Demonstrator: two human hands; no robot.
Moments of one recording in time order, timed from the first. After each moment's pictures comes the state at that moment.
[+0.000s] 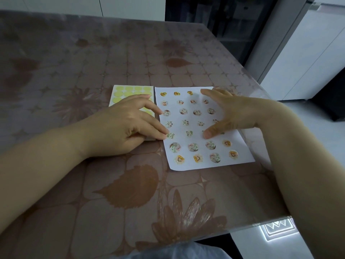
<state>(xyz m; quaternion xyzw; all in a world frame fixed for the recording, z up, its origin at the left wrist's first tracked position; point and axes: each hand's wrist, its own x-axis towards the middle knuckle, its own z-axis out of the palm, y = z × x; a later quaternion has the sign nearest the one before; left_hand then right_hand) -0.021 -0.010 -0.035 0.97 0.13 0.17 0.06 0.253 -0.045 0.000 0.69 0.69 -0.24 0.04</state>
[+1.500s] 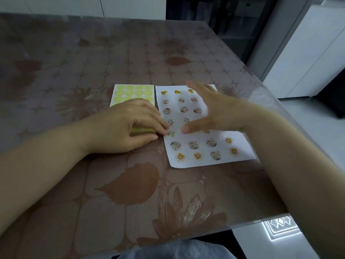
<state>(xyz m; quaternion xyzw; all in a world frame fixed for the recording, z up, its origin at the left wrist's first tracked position) -0.021 -0.012 -0.034 0.95 0.18 0.19 0.16 0.210 -0.059 0.003 0.65 0.71 -0.26 -0.06</state>
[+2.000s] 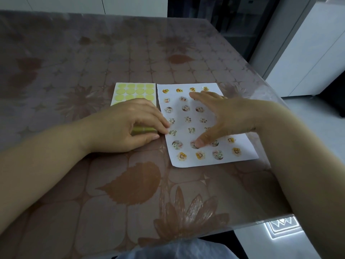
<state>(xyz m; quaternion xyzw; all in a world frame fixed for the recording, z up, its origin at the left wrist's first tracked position) -0.021 -0.013 -0.034 0.95 0.18 0.18 0.18 0.228 -0.056 0.001 0.64 0.72 -0.26 0.07</state>
